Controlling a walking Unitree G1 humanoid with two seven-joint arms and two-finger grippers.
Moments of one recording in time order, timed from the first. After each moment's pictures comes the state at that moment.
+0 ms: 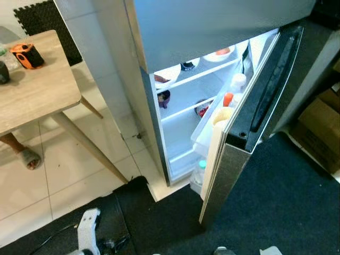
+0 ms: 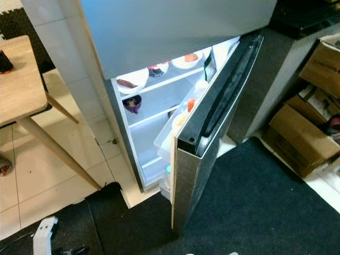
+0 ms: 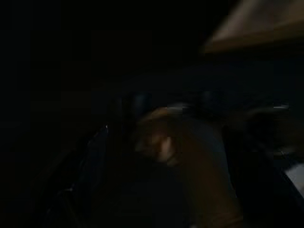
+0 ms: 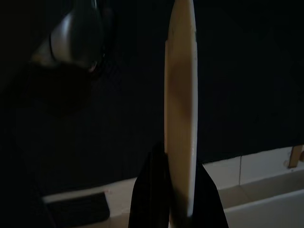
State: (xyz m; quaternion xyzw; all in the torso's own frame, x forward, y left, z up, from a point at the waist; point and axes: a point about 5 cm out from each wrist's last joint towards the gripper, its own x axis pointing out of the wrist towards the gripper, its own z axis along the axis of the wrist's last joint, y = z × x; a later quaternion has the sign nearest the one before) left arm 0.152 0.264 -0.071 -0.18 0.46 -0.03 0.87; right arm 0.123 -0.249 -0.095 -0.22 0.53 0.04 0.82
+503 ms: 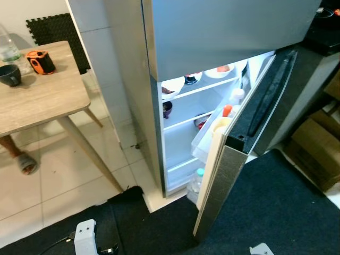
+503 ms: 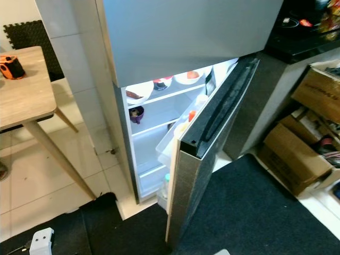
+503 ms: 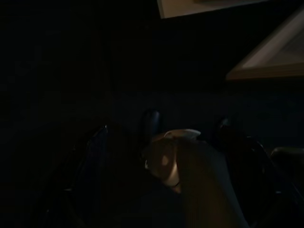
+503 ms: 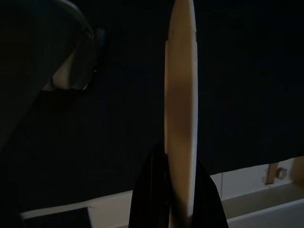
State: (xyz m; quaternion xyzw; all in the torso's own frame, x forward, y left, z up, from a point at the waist) left arm 0.163 0.245 -0.078 -0.16 0.44 0.06 0.88; right arm 0.137 -0.234 -0.094 -0.23 0.52 0.08 0.82
